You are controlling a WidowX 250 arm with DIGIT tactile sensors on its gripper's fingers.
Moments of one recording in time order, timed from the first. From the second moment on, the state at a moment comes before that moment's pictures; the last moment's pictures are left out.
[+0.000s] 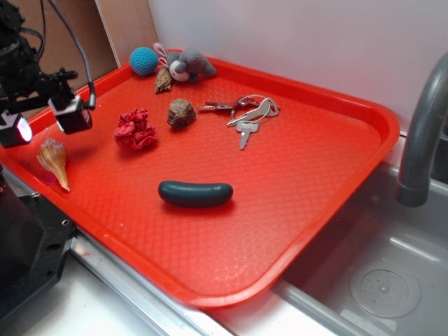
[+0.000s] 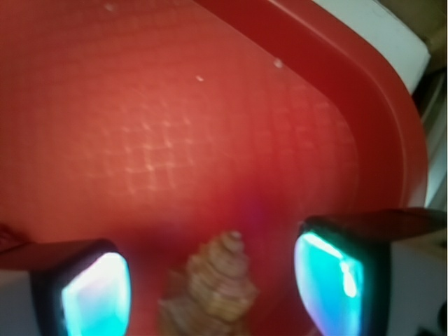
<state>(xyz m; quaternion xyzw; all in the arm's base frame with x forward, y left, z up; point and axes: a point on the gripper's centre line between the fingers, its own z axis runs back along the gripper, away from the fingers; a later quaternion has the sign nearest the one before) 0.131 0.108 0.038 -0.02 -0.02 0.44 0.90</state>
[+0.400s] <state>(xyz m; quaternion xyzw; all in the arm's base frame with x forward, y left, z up) 0.129 0.098 0.014 0.01 0.00 0.41 0.91</state>
